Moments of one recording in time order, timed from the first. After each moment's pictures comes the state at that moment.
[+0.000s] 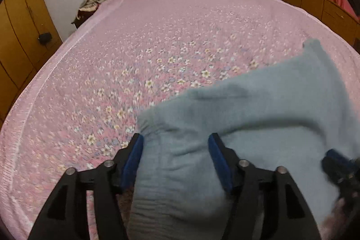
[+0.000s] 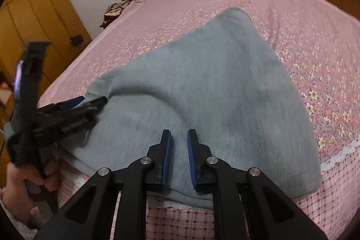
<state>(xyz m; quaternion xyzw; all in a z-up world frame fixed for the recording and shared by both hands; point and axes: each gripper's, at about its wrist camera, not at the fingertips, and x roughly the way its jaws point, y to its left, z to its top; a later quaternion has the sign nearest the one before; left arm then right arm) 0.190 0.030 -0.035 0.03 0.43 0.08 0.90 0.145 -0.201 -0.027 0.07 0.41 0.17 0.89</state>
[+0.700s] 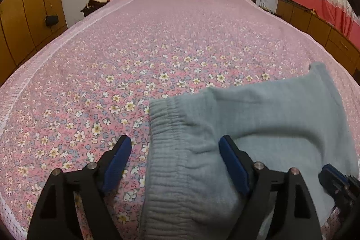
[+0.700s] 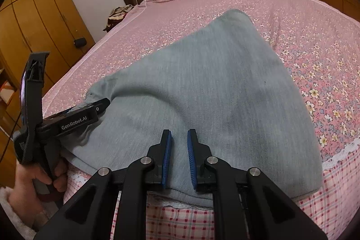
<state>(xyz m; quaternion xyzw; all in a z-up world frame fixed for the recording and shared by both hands) 0.171 0.069 -0.037 -0.05 0.40 0.09 0.91 0.148 -0.202 -0.030 0.09 0.40 0.18 0.89</state>
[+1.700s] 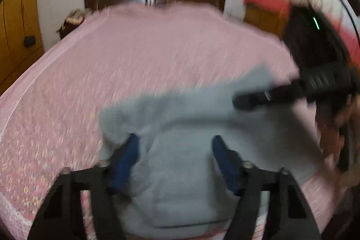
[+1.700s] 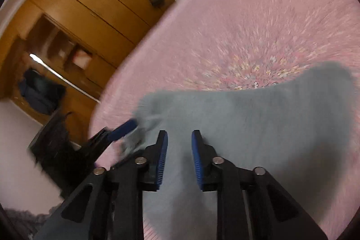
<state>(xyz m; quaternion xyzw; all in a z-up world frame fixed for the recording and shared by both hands) 0.114 0.026 0.002 -0.01 0.37 0.01 0.93 0.305 -0.202 -0.018 0.09 0.51 0.46 0.72</state>
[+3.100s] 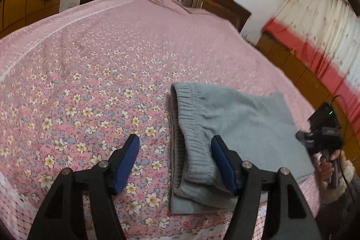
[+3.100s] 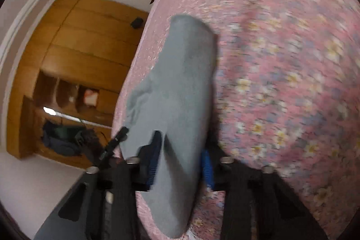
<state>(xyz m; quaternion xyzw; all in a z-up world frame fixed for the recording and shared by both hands) 0.065 0.158 -0.015 -0.20 0.34 -0.01 0.92 0.297 -0.358 -0.063 0.30 0.54 0.42 0.66</state>
